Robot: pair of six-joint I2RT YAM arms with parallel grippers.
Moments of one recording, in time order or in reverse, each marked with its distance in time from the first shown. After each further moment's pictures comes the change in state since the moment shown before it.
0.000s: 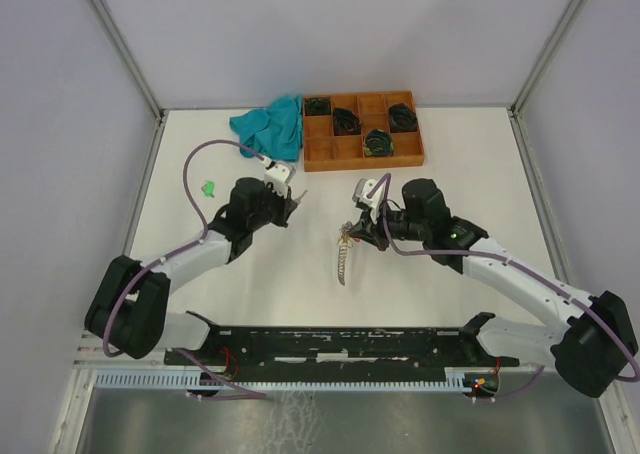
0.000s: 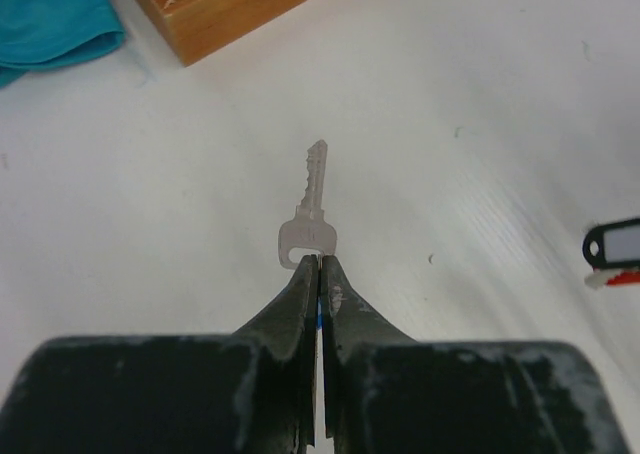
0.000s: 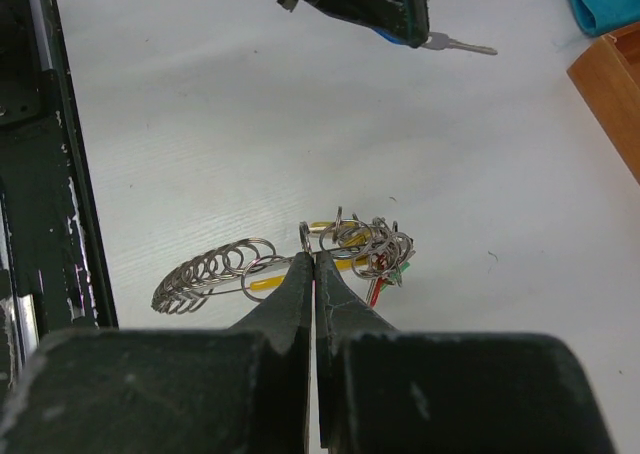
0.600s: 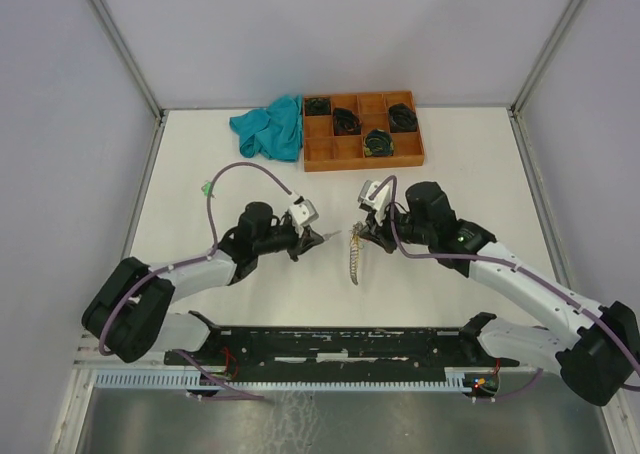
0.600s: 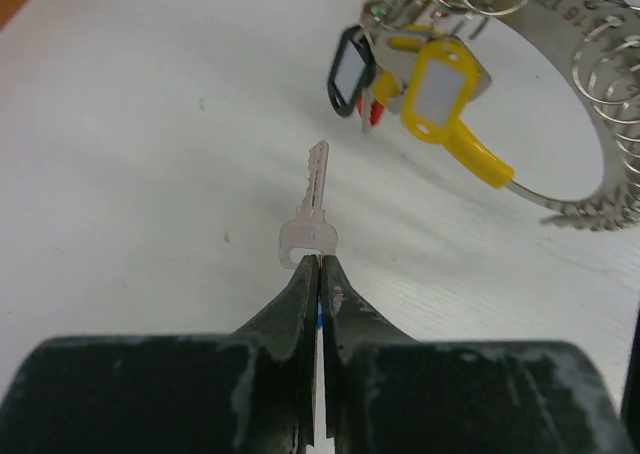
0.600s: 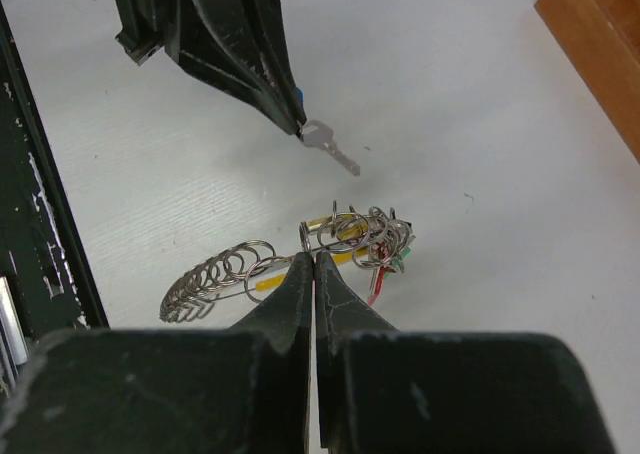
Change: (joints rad) left arm -0.093 -0.048 -0.210 0.237 0.407 0.165; right arm 0.000 -0.073 0.004 -0.123 0.113 -0.016
